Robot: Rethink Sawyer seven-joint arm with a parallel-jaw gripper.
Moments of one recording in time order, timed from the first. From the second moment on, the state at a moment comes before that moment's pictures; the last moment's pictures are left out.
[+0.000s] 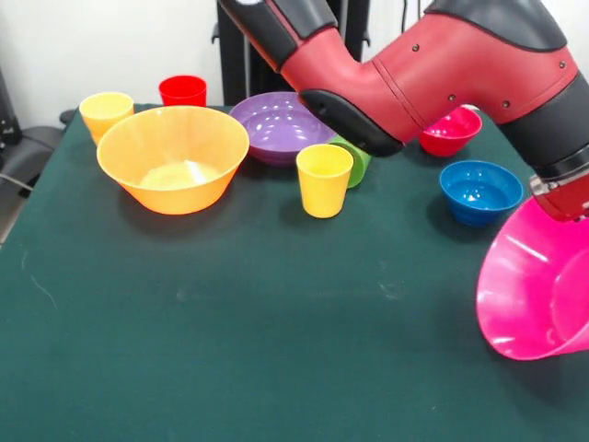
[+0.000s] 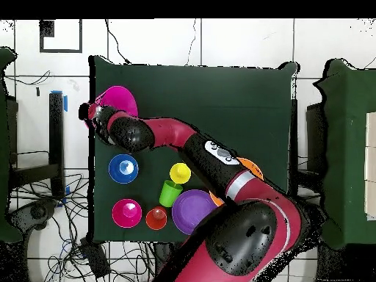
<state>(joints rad) -0.57 -0.24 0.91 1.61 -0.34 0.14 2.08</state>
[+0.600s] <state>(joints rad) -0.62 -0.15 1.01 1.66 -0.38 0.17 2.08</state>
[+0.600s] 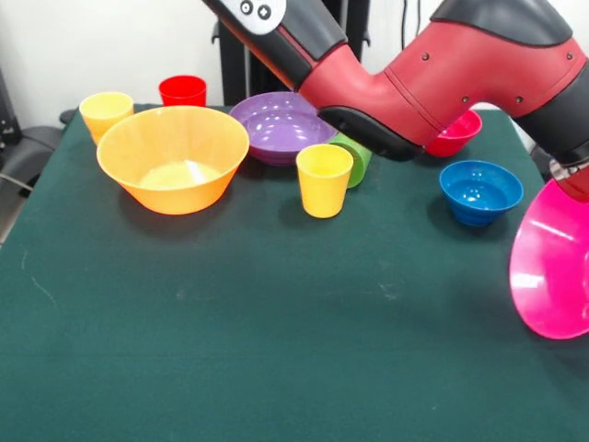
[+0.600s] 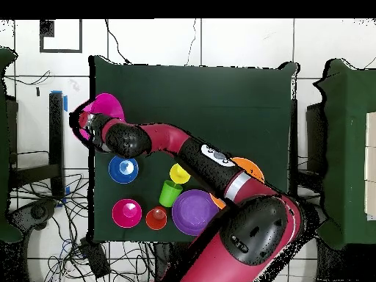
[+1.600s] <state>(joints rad) -0.72 -0.04 1.11 1.67 -0.43 0.26 2.08</state>
